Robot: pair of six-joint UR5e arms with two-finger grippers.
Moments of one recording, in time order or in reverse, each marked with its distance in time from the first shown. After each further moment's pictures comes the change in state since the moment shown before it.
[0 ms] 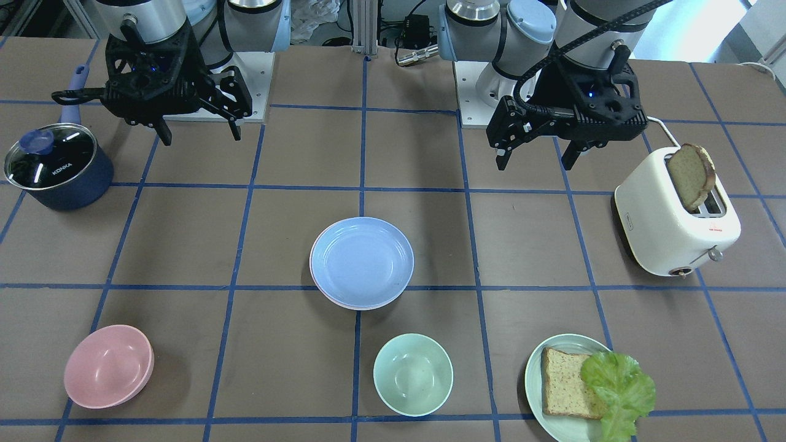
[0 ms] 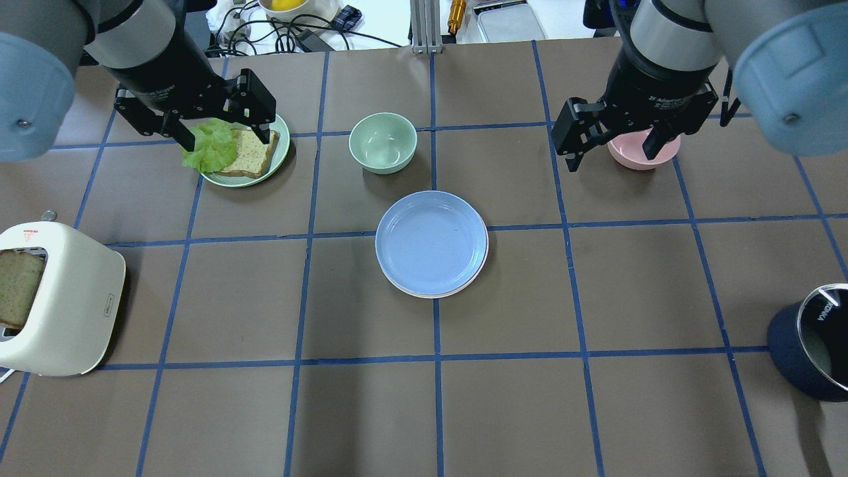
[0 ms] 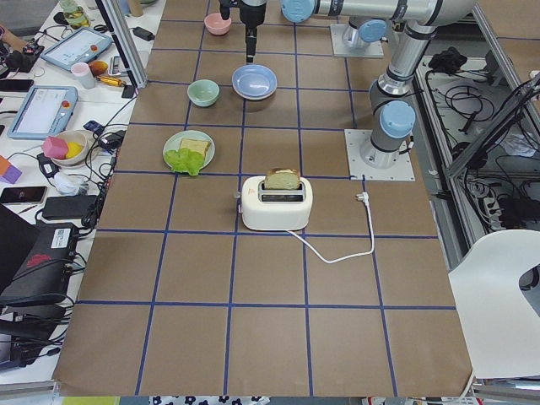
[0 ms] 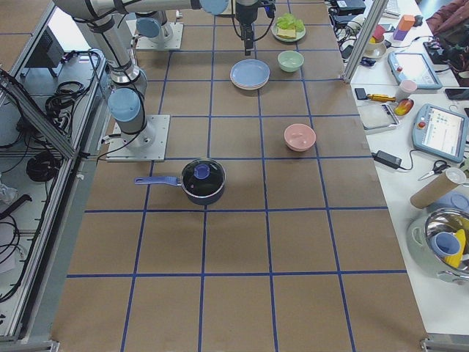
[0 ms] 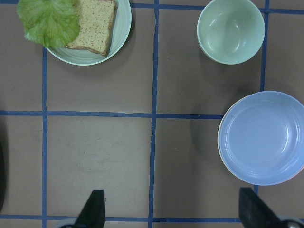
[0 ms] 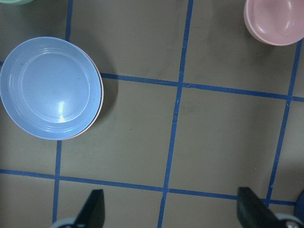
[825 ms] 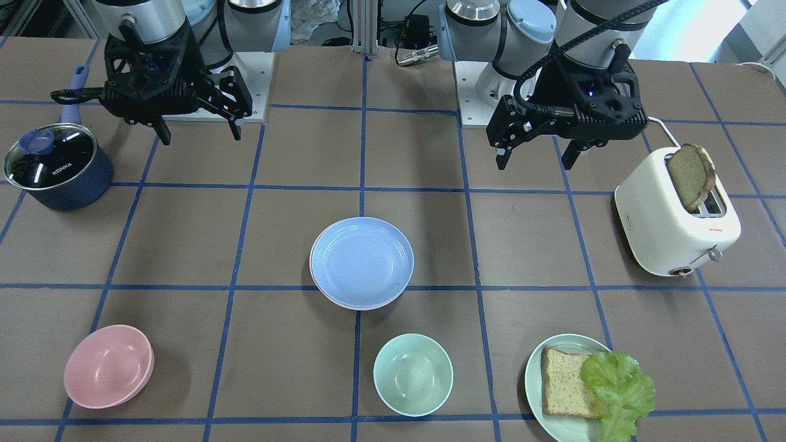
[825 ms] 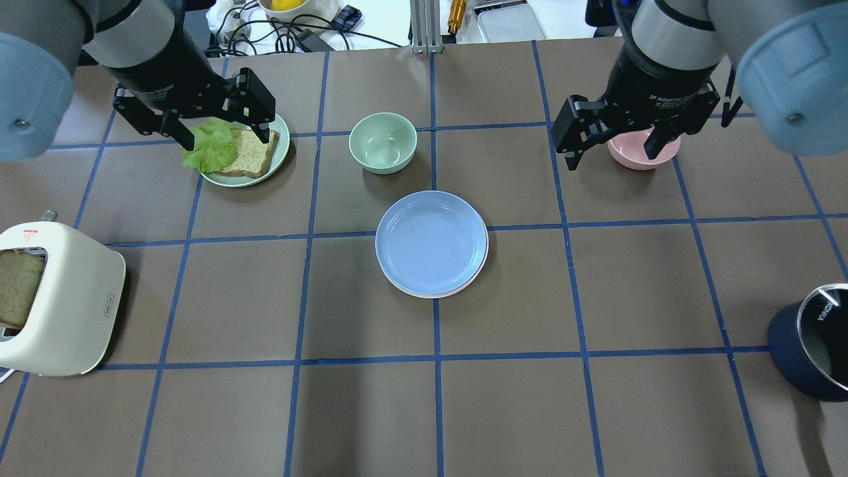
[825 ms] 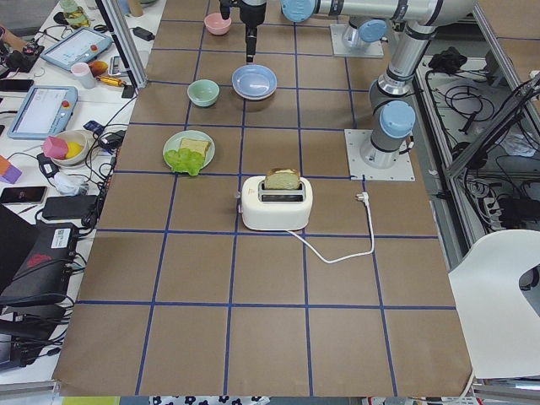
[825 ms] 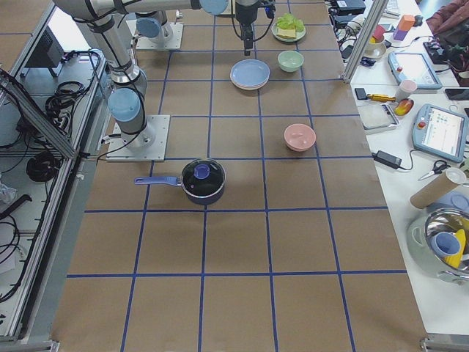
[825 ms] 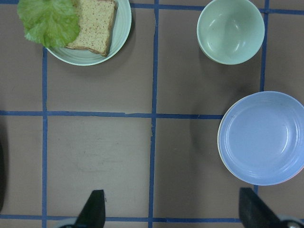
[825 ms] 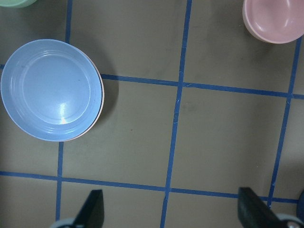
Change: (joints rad) left arm 0.001 0.001 0.001 0.000 0.000 0.000; right arm 0.000 -0.004 -0.001 0.004 0.004 0.018
